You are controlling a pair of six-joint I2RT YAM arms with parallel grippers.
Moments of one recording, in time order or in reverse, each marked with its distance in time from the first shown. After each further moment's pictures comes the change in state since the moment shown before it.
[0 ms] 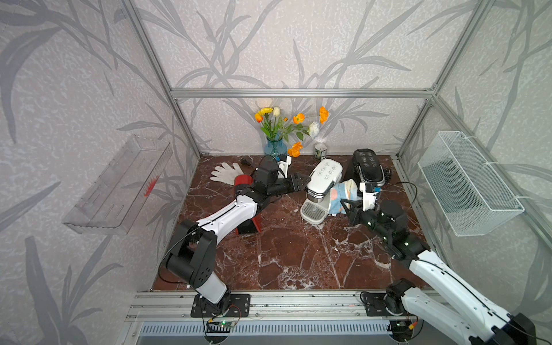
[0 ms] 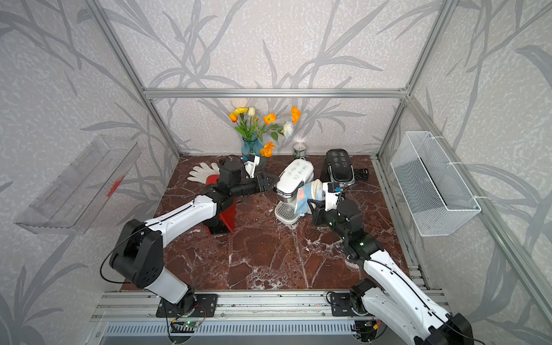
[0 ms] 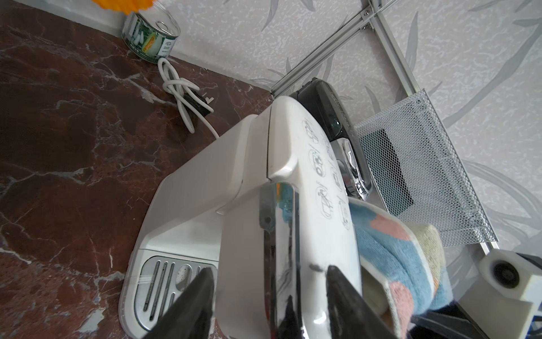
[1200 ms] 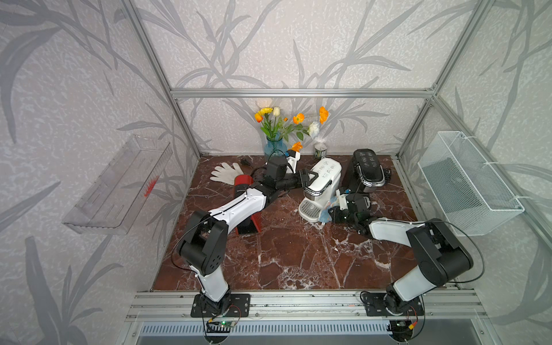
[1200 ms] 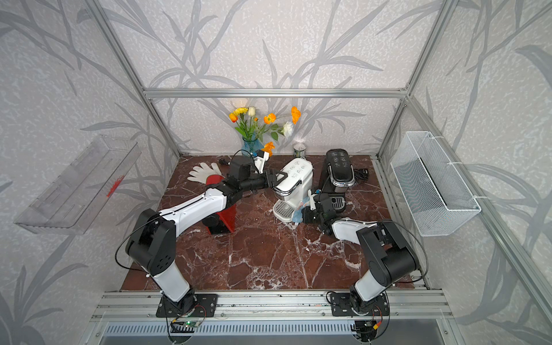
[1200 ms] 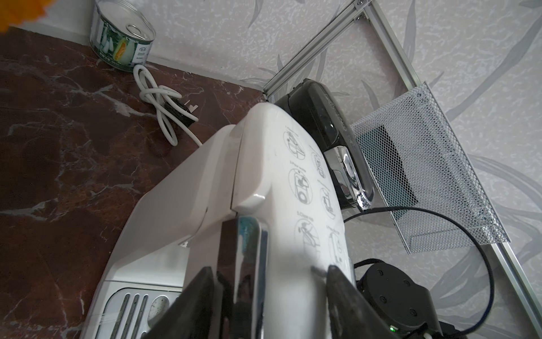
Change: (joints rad) left arm -0.034 0.135 0.140 0.001 -0.001 0.028; right arm -0.022 0.716 0.024 0.279 -0.028 0.005
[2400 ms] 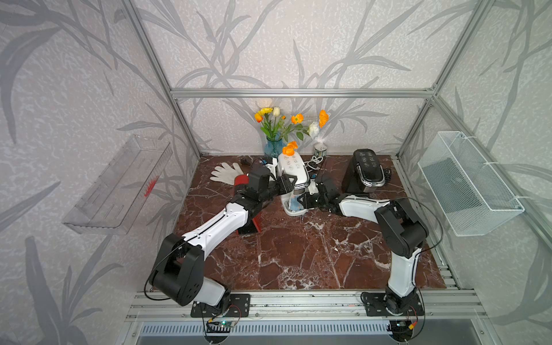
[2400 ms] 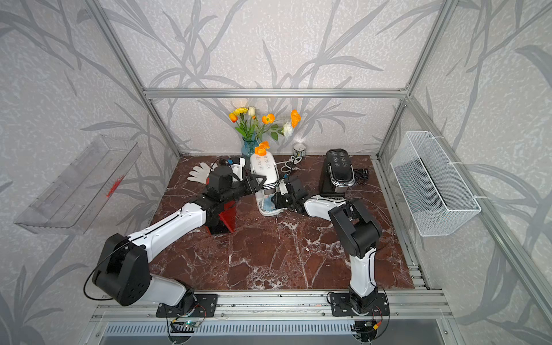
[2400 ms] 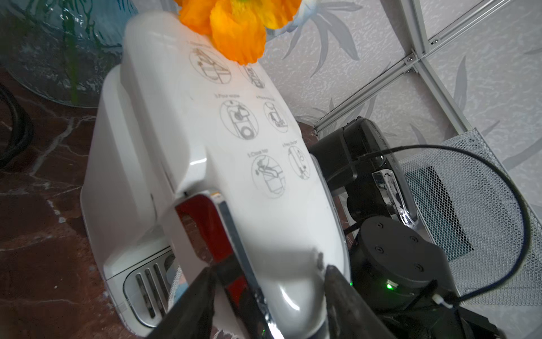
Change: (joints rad) left arm 0.056 -0.291 -0.263 -0.062 -0.220 0.002; right arm 0.163 0.335 0.522 -0.159 -0.151 0.006
